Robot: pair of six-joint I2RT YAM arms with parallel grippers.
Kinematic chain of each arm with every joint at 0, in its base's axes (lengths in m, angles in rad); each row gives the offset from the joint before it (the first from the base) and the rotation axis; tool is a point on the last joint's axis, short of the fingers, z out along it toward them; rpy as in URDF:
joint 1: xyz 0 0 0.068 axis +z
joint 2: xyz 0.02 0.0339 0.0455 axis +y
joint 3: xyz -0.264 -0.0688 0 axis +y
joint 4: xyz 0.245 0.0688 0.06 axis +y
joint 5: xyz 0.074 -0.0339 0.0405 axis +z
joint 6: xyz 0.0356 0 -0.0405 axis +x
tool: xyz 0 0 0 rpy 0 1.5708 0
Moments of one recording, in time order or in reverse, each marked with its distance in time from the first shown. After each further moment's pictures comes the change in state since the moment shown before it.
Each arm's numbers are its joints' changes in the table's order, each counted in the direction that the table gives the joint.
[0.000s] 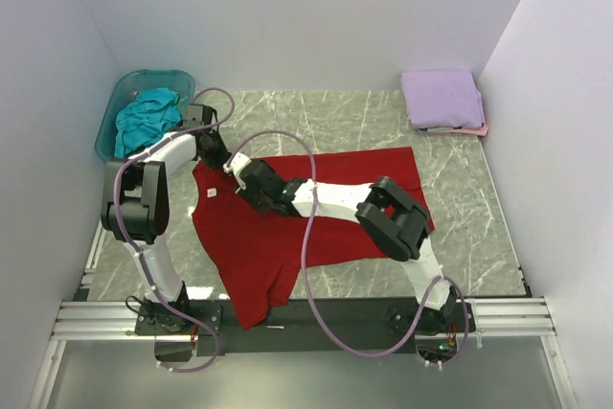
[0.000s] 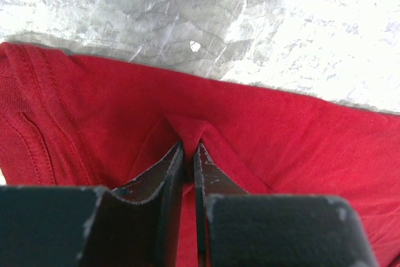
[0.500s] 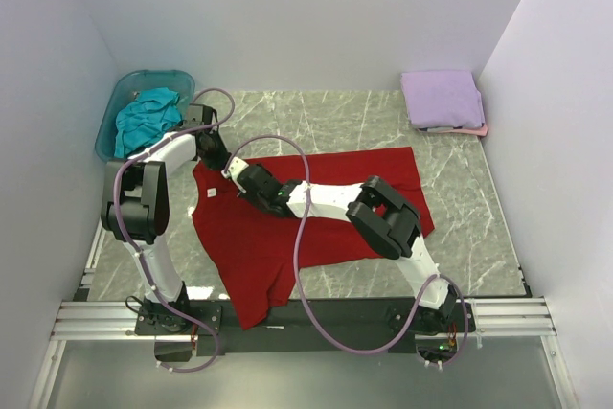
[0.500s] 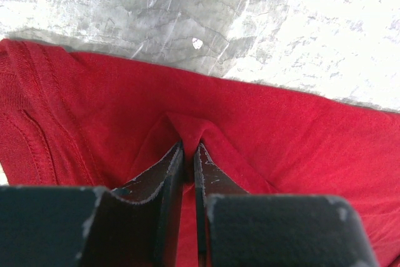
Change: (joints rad) left arm 0.000 0.000 0.000 0.010 0.000 0.003; right arm 0.005 0.076 -0.038 0.028 -0.103 -0.102
